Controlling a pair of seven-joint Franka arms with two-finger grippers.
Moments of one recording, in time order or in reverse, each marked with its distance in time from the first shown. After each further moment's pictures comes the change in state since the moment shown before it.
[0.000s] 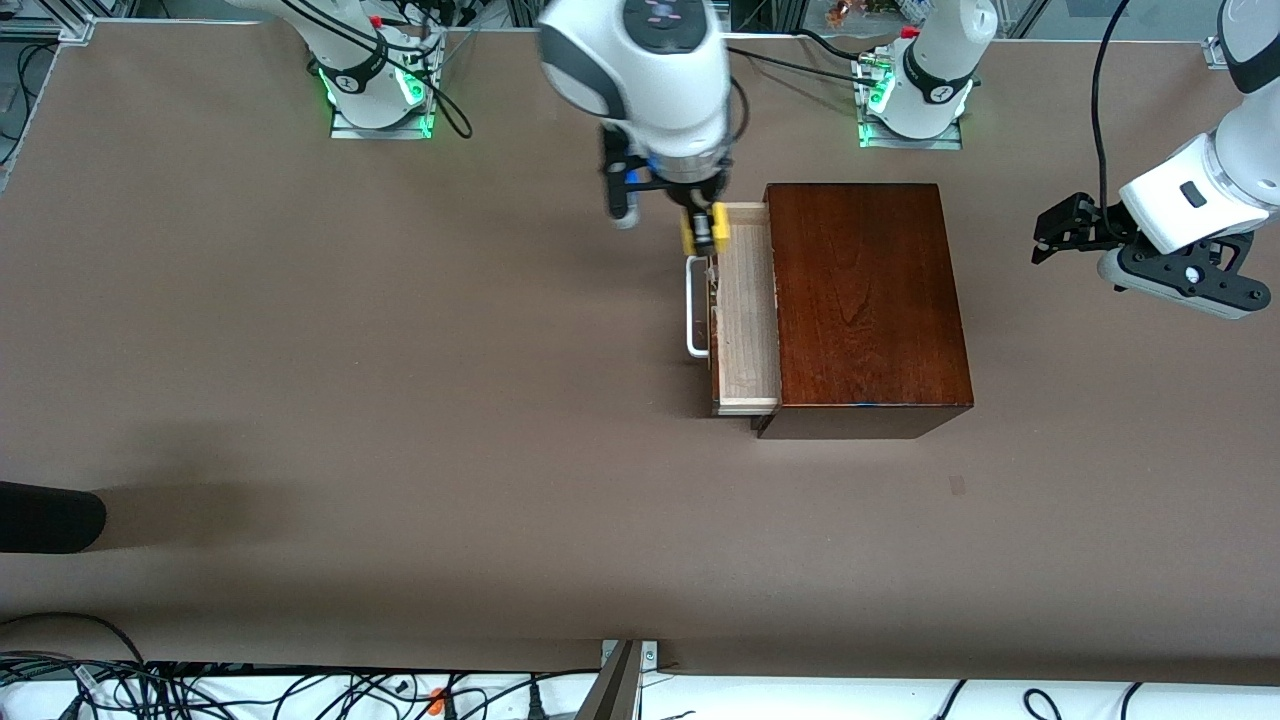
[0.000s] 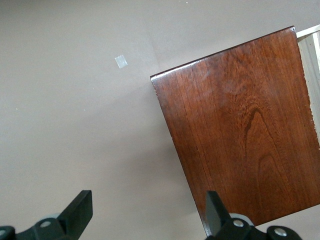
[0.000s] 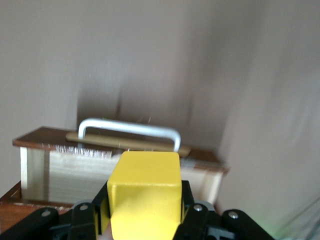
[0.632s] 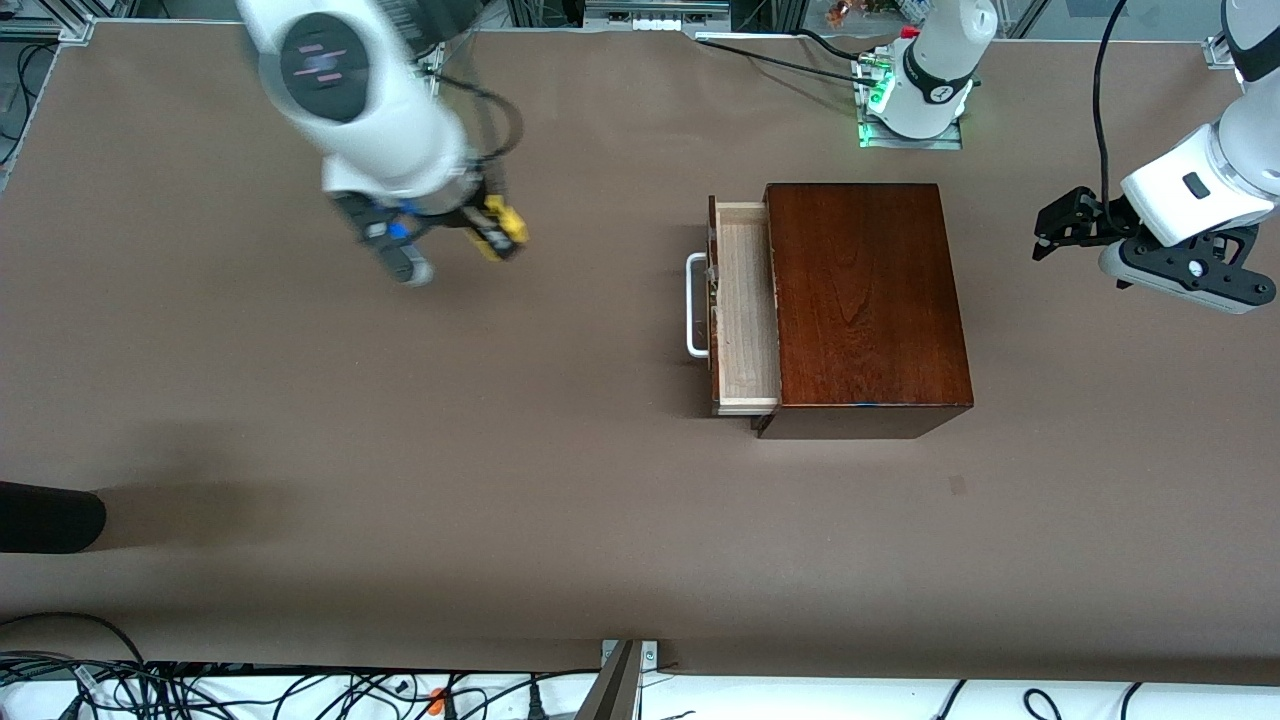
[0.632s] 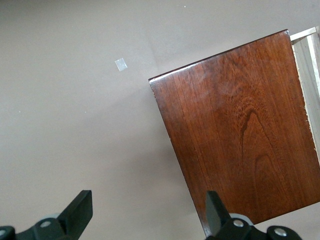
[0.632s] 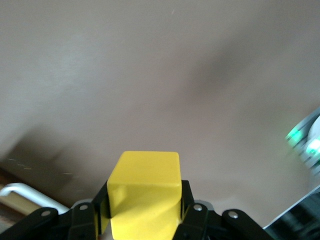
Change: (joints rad) left arm -0.007 0.000 -0.003 0.023 0.004 -0.014 -0.003; right arm -0.233 -0.405 -0.222 -0.493 0.161 -0.130 -1.030
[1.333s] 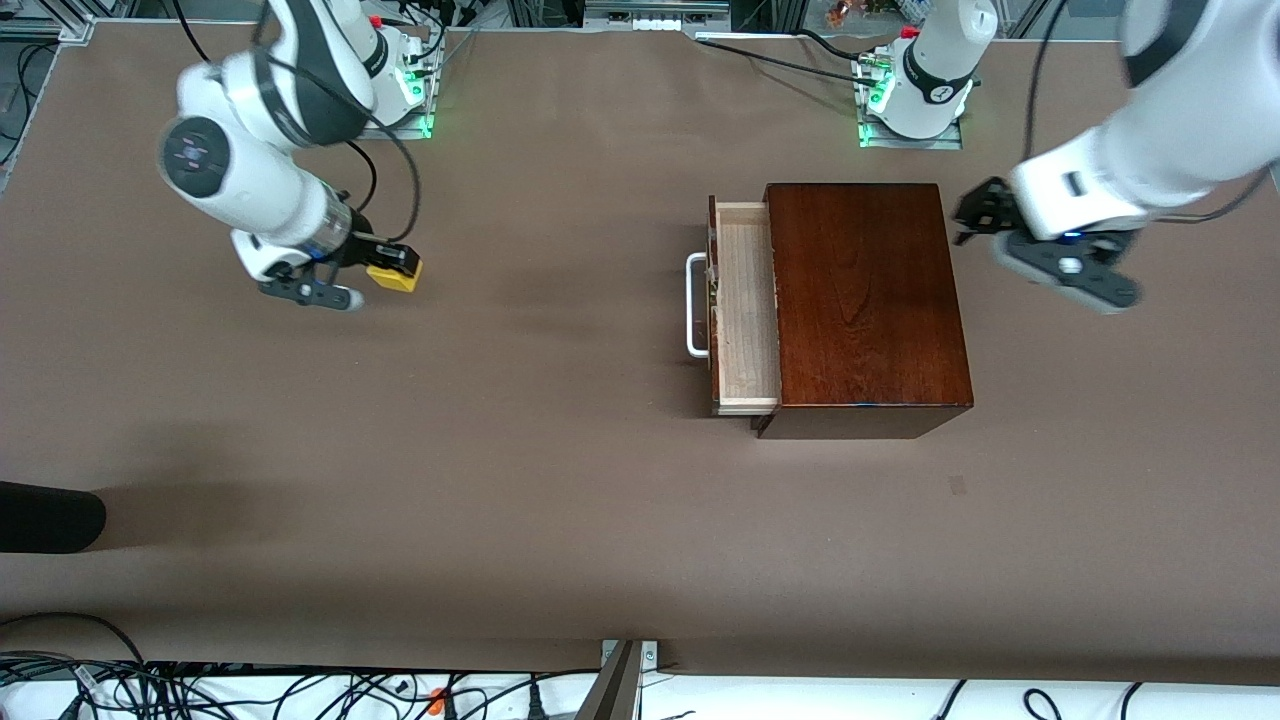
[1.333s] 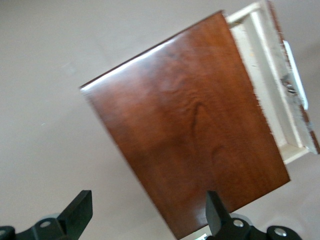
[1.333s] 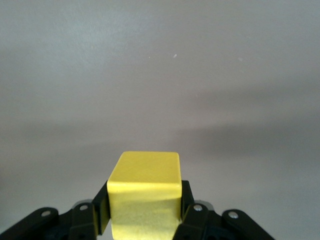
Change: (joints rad) left arm -0.037 0.051 -0.150 0.010 -0.027 -0.029 -0.002; right arm -0.002 -0.148 -0.180 -0.693 0.011 0.624 -0.875
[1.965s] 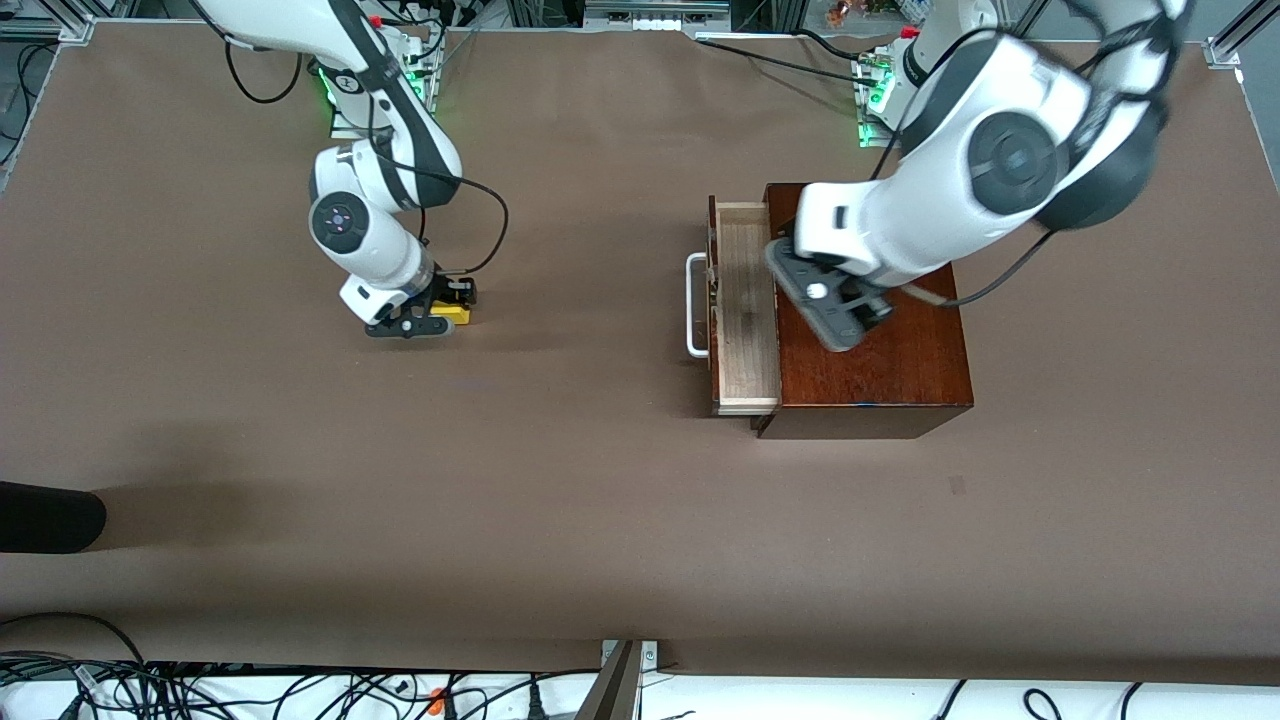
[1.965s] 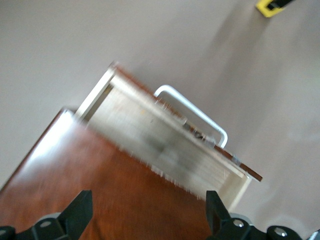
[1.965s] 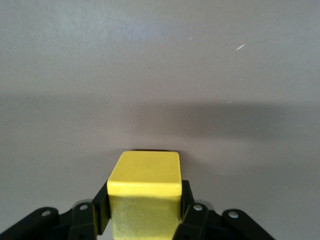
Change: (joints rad) left arm -0.016 0.283 -0.255 0.137 -0.069 0.174 0.256; right arm 0.007 0.287 0.101 -0.053 0.000 0.348 -0.118
